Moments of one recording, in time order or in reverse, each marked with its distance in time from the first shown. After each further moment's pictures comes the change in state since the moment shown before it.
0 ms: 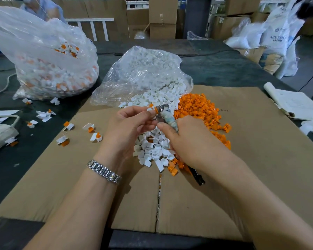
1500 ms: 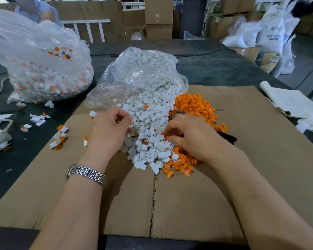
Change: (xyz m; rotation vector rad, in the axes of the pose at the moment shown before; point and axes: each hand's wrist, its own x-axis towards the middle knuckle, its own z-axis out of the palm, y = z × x) left_hand 0.009 0.000 -0.025 0.811 0.226 0.169; right_hand 0.026 0.046 -0.009 -0.323 0.003 -0.280
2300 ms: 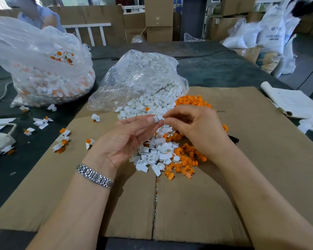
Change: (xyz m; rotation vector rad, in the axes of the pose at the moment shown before) left_hand -0.006 0.017 0.007 -1.066 -0.527 -0.443; right_hand -0.001 -0.002 -0.005 0.574 0.334 -0.035
